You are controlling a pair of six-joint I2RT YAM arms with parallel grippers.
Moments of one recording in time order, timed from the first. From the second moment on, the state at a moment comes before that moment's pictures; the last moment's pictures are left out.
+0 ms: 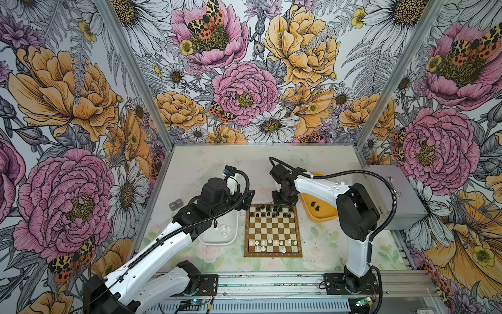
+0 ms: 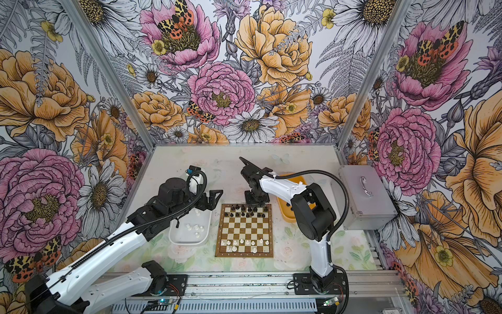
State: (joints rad) left arm -0.64 0.97 0.85 -0.35 -0.04 -0.29; right arm 0.63 1.96 1.47 -0.92 -0.10 0.43
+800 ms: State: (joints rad) left arm -0.62 1.19 1.01 -0.28 0.04 -0.21; right arm 0.37 1.86 1.59 -0.99 0.02 0.36
